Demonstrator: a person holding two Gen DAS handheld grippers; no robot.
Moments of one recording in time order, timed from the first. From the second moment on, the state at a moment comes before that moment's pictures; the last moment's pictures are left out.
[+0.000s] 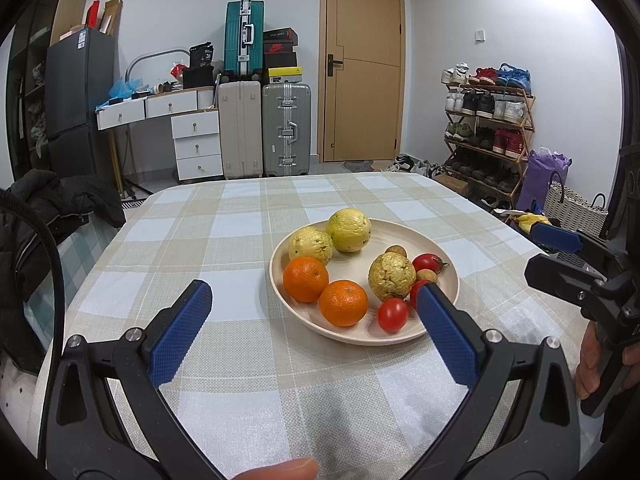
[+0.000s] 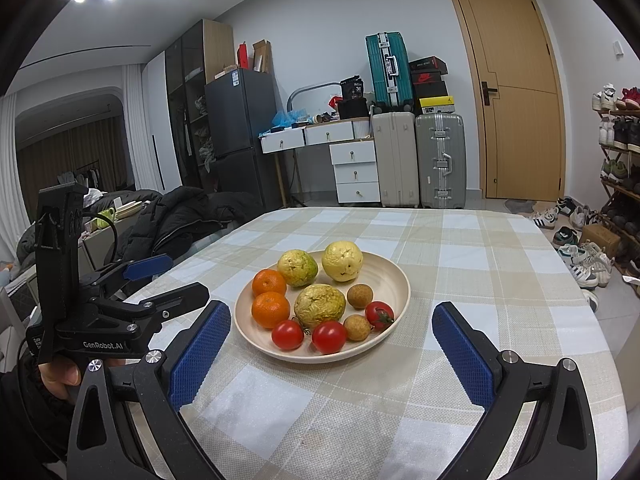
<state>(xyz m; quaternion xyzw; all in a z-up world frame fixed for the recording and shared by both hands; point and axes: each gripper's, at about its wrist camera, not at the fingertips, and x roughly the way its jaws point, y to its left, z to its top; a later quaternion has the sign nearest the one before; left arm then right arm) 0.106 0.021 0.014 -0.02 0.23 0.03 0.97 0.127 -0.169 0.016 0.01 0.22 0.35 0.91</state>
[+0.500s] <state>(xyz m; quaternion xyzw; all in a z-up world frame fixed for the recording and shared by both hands) 0.106 0.022 0.015 -0.02 0.23 0.03 0.97 0.126 -0.168 0.015 0.00 0.22 0.35 0.91</state>
